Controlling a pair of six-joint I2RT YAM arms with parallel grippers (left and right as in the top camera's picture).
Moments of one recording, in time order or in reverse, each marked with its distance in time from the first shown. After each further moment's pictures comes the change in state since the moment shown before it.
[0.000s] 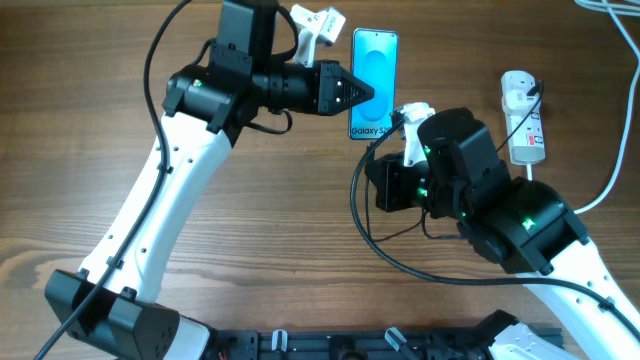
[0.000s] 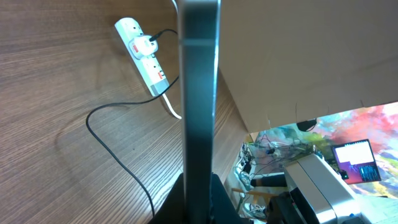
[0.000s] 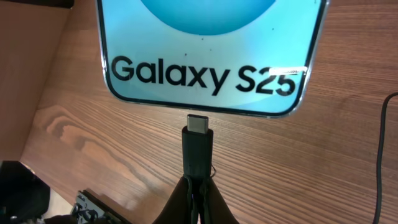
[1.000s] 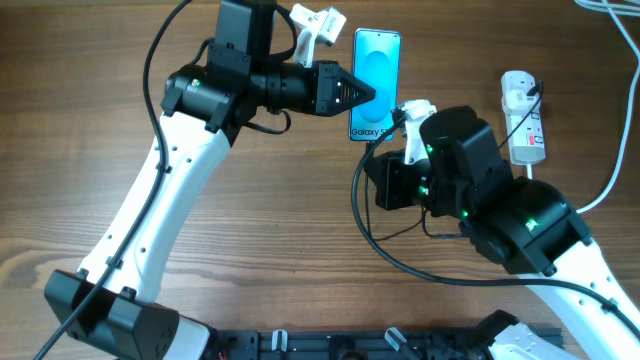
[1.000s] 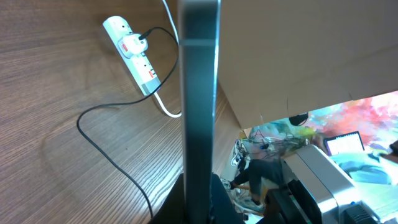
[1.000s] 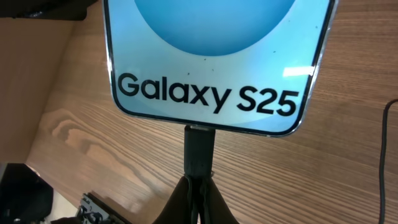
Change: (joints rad) left arm 0.003 0.000 0.000 0.002 0.046 0.016; right arm 0.000 0.000 0.017 0.005 0.000 0.007
